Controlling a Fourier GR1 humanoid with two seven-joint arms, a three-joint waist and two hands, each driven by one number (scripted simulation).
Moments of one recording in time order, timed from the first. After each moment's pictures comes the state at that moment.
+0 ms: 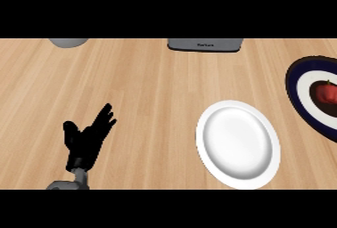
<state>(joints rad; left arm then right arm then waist) -0.02 0.08 -0.10 -1.46 0.09 0.04 0.22 -0.67 -0.78 -0.56 -0.19 -0.05 0.19 -0.77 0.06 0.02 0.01</state>
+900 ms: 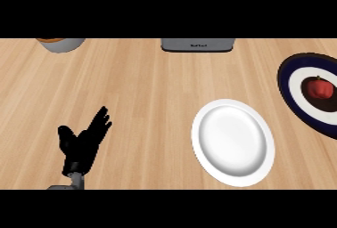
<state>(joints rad) 0.01 0.08 -0.08 -1.47 0.09 0.04 0.20 -0.38 -0.87 -0.52 -0.26 -0.03 0.48 -0.81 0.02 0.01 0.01</state>
